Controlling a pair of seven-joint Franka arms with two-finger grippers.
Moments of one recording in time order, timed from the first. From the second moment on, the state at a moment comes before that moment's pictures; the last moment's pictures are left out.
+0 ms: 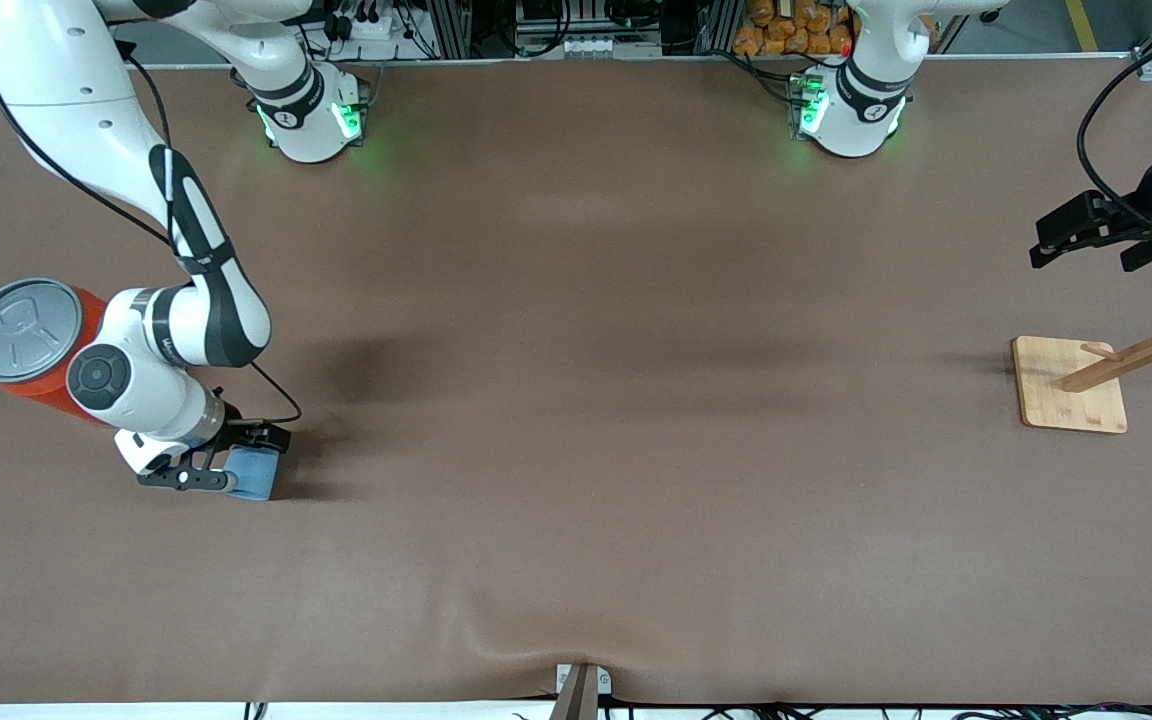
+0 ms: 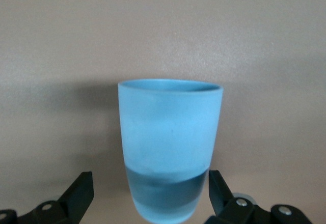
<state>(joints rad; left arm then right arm) -0.03 0.00 0.00 -1.55 -0.03 1.53 0.00 0.07 0.58 -0.06 -1.83 0.03 2.42 0.07</state>
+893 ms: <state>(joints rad) -0.03 0.01 -0.01 -1.55 -0.03 1.53 0.00 0.08 0.62 -0.04 -1.73 0.02 2.38 -0.35</state>
